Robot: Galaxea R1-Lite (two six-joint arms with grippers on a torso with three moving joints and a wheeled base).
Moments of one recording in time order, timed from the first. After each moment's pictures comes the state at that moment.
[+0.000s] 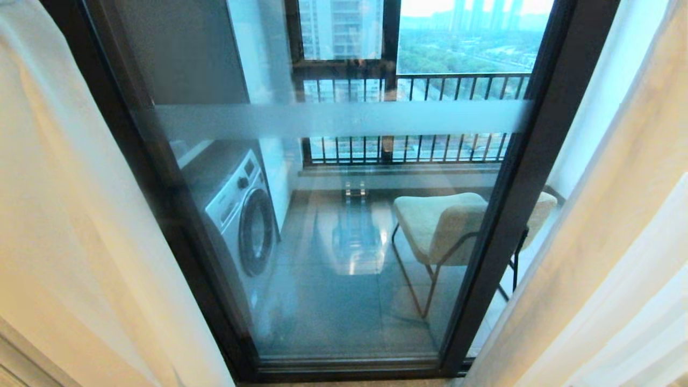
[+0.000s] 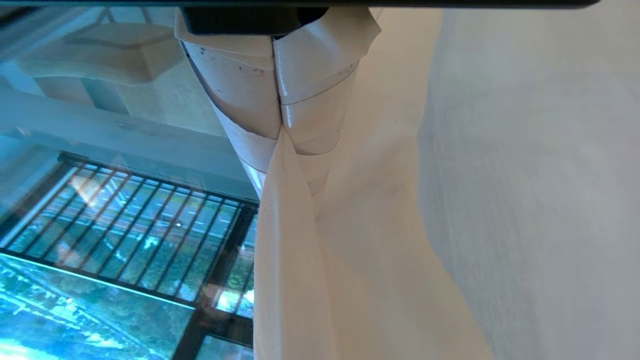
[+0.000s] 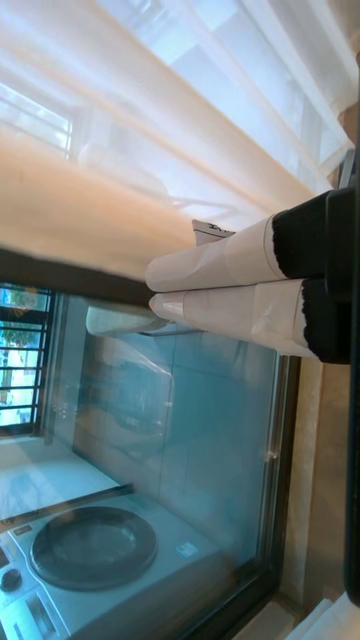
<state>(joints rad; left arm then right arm) 0.01 1.30 -1.53 0.17 0.07 -0.25 0.00 0.00 0.00 0.01 0.04 -0.12</state>
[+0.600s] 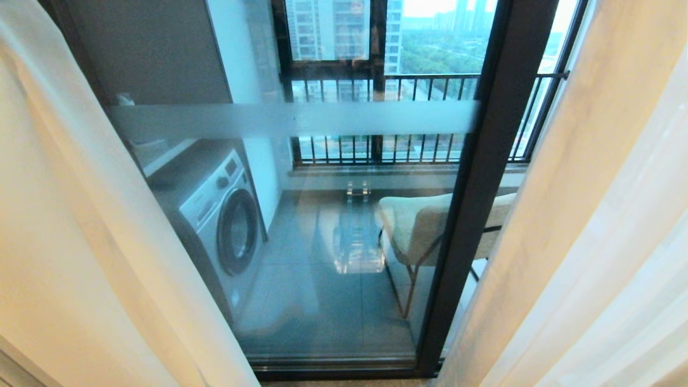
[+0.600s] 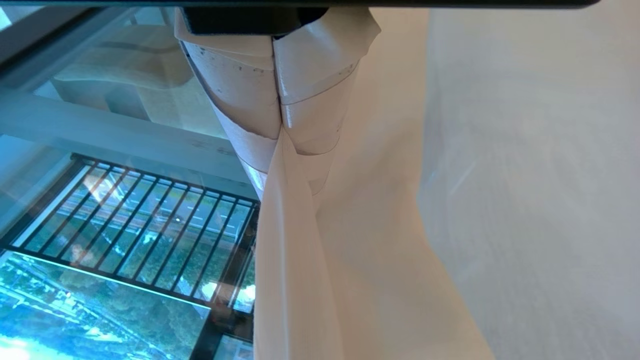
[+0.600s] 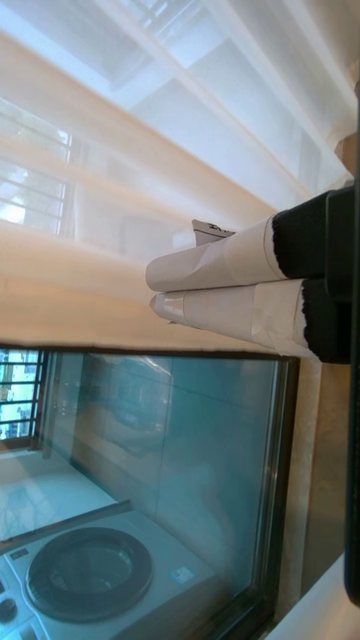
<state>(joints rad) 0.01 1.28 -1.53 0.17 0.07 -0.25 0.00 0.00 0.00 0.01 0.04 -0.12</state>
